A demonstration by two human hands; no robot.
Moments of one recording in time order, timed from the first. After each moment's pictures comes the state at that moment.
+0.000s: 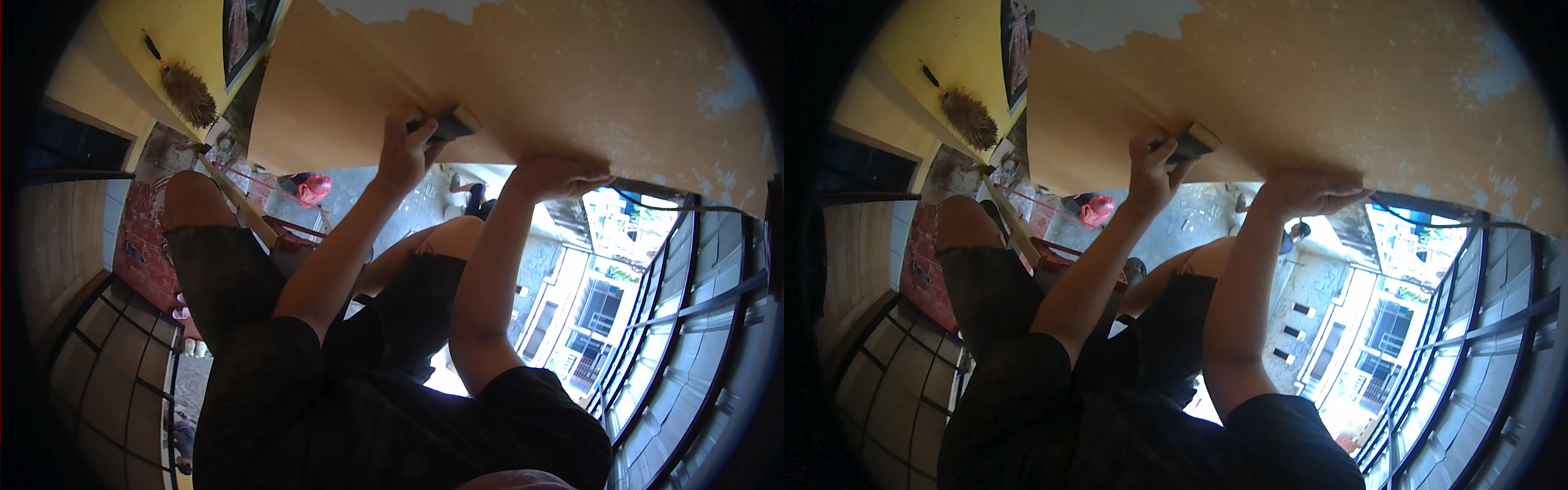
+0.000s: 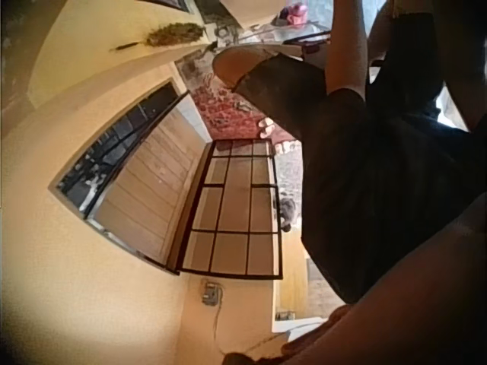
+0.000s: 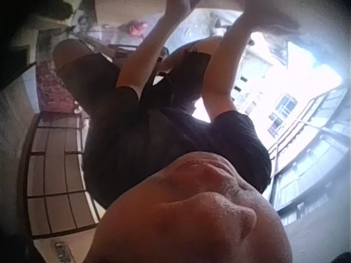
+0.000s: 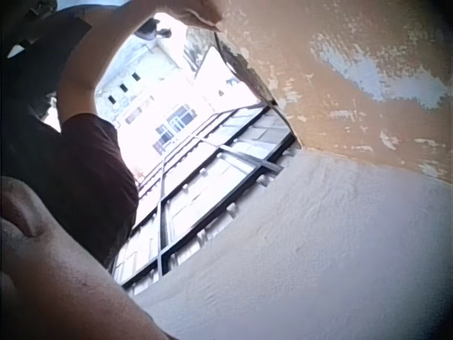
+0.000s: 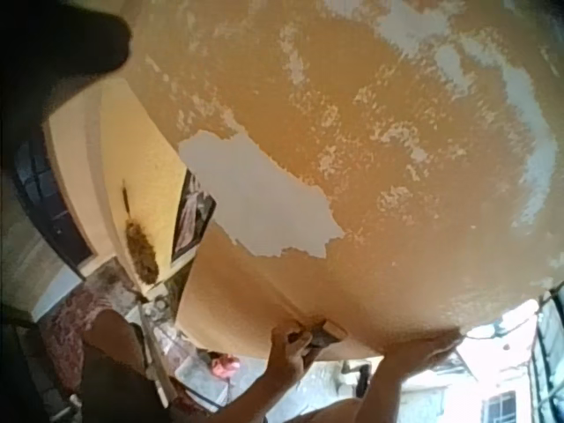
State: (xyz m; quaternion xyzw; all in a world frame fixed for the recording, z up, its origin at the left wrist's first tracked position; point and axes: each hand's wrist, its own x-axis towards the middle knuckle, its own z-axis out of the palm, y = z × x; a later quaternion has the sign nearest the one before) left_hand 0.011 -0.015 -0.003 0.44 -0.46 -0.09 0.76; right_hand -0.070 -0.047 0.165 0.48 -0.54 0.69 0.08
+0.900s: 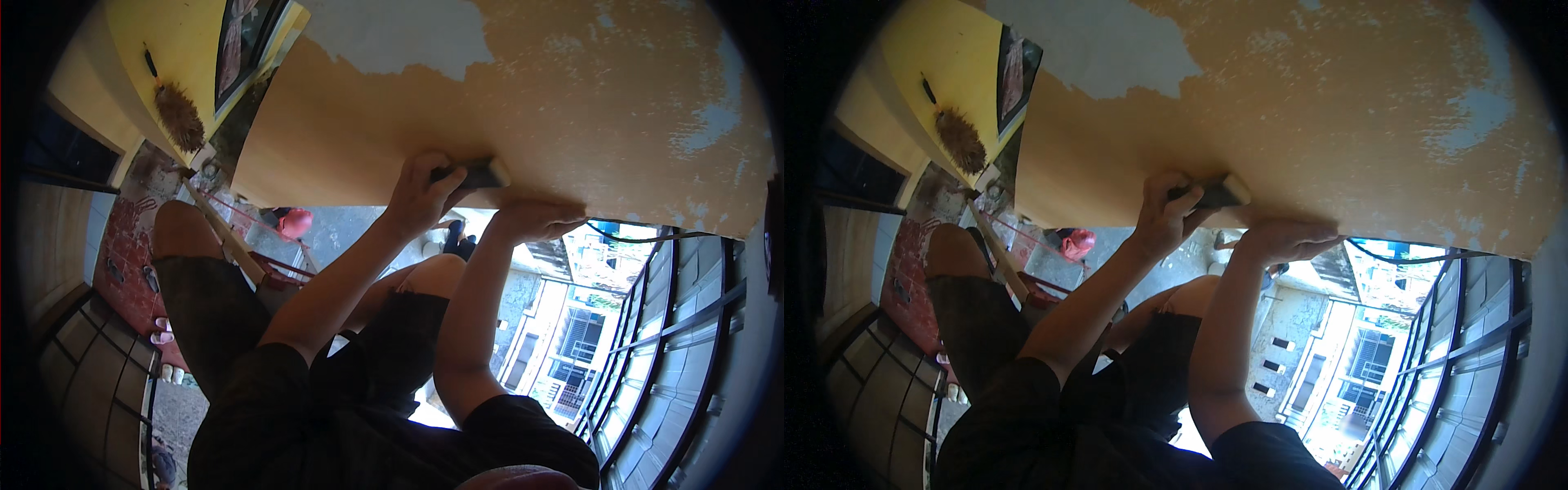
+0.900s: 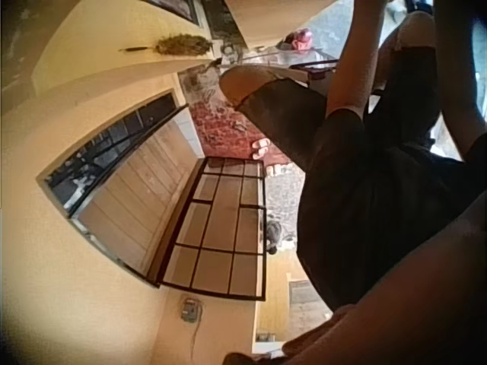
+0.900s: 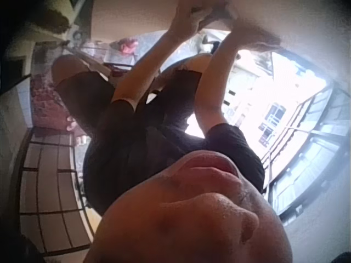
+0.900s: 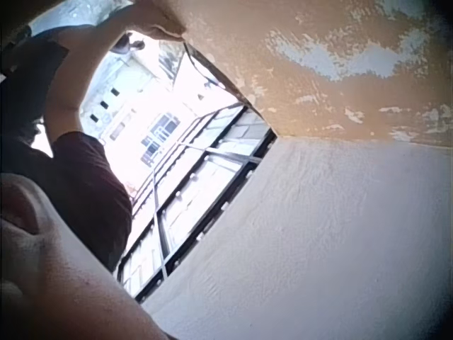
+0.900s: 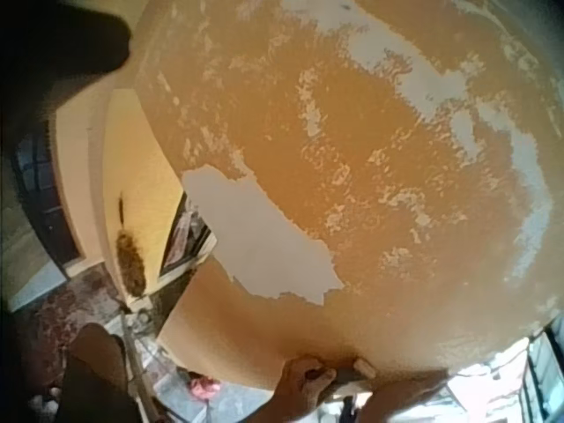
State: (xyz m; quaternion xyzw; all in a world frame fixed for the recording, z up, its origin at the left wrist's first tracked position) left_hand 0.009 -0.023 0.047 0.41 -0.49 -0.05 0.77; right_hand -0.067 -0.049 0.164 0.41 -0.59 0.69 0.09
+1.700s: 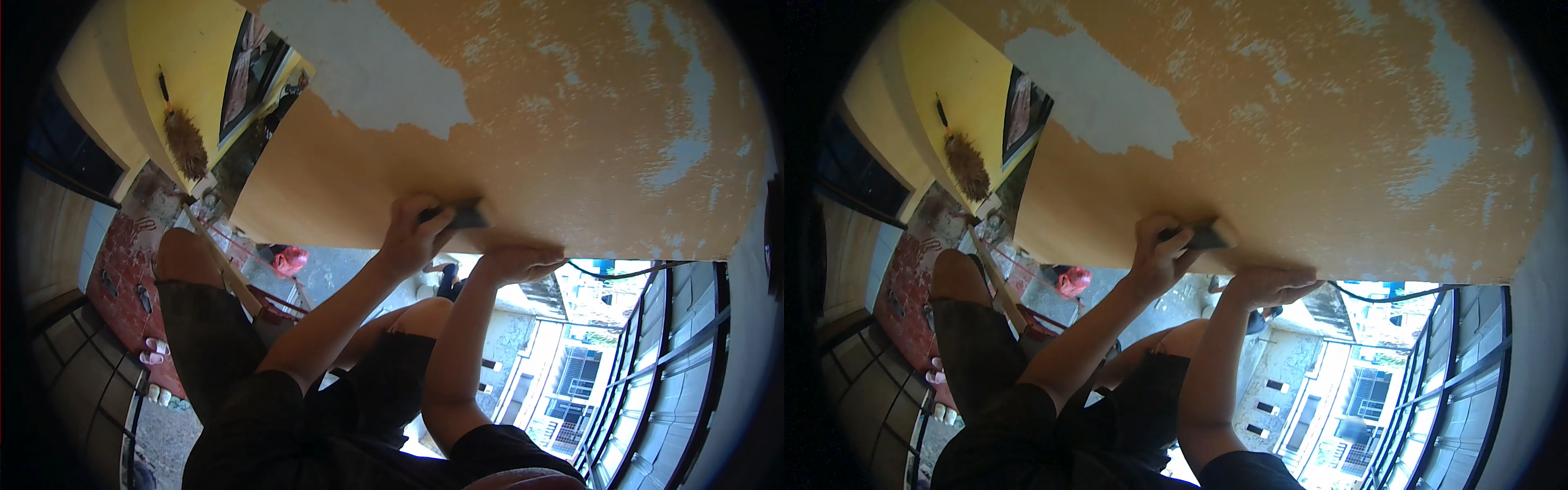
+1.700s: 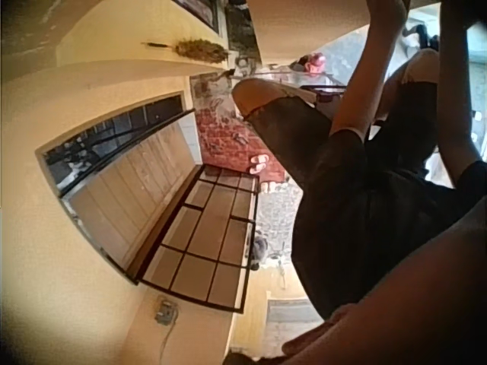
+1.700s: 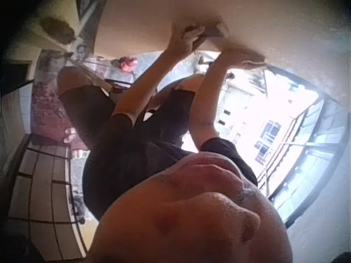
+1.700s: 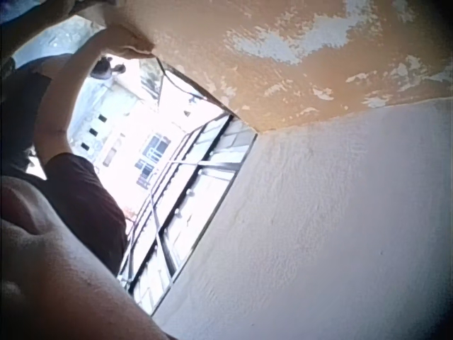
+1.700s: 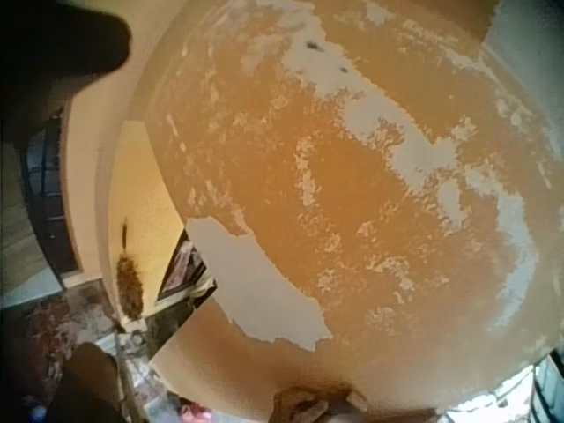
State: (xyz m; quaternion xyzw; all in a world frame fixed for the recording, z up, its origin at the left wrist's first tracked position) left_hand 0.015 -0.026 0.056 0.42 -0.50 -0.05 0.76; right_hand -0.069 -0.048 0.169 0.42 -0.59 0.68 0.10
